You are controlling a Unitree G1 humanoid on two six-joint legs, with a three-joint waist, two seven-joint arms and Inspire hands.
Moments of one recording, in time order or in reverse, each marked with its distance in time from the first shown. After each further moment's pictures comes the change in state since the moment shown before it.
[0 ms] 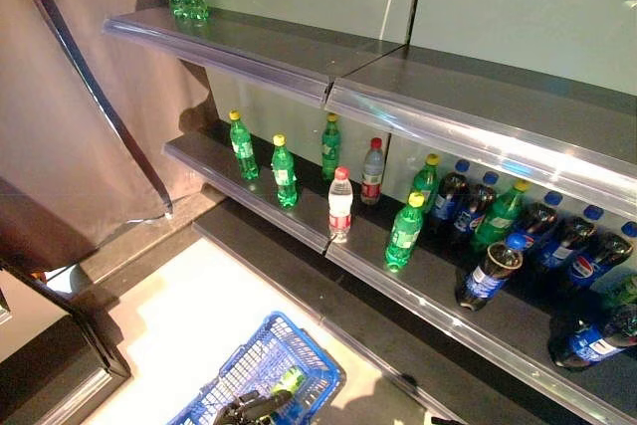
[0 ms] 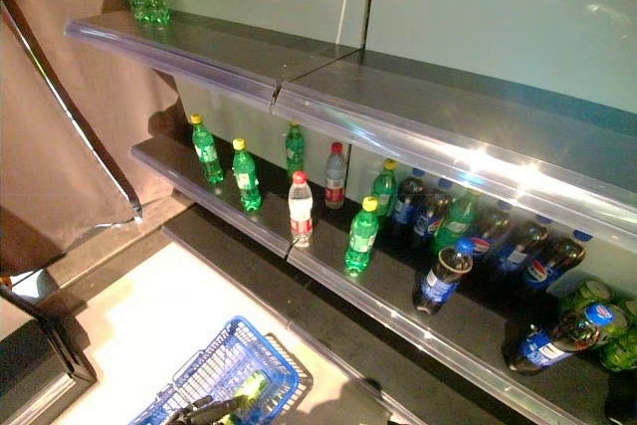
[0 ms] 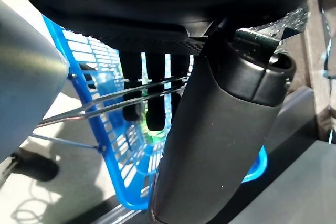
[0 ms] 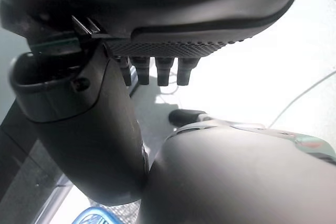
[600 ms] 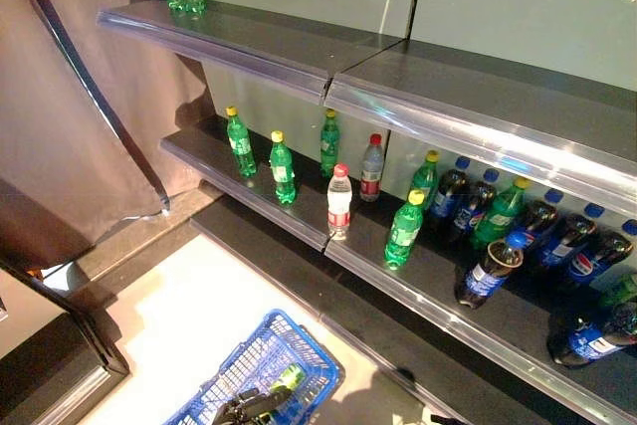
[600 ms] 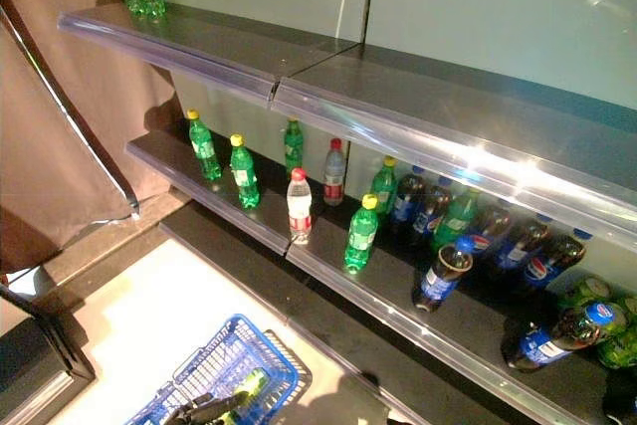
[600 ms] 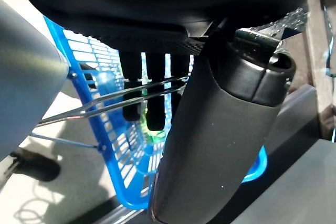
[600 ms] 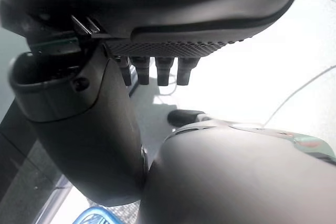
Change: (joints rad) left arm -0.011 0.002 -0.002 -0.002 0.000 0.000 -0.001; right arm -0.007 0.002 -0.002 0.000 0.000 -0.005 0.000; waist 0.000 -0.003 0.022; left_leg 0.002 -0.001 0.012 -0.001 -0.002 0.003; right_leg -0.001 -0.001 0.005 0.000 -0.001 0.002
